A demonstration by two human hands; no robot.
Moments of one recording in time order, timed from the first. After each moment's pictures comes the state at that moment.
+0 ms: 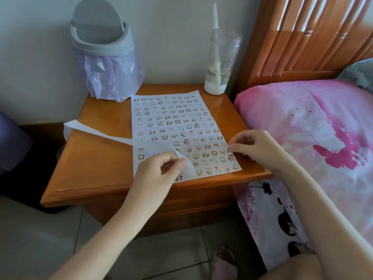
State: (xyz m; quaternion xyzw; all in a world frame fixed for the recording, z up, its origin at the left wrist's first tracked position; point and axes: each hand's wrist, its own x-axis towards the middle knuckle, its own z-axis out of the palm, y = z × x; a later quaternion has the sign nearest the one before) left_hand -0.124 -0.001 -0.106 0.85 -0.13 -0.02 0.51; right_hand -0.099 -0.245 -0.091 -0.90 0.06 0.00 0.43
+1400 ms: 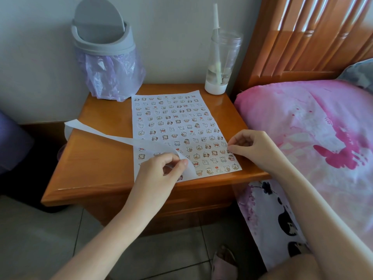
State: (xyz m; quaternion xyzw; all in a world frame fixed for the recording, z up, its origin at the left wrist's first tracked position) left_hand -0.125 -0.003 -0.108 0.86 -0.12 -0.01 0.49; right_hand -0.098 -0.246 -0.100 -0.91 0.04 -0.05 0.41
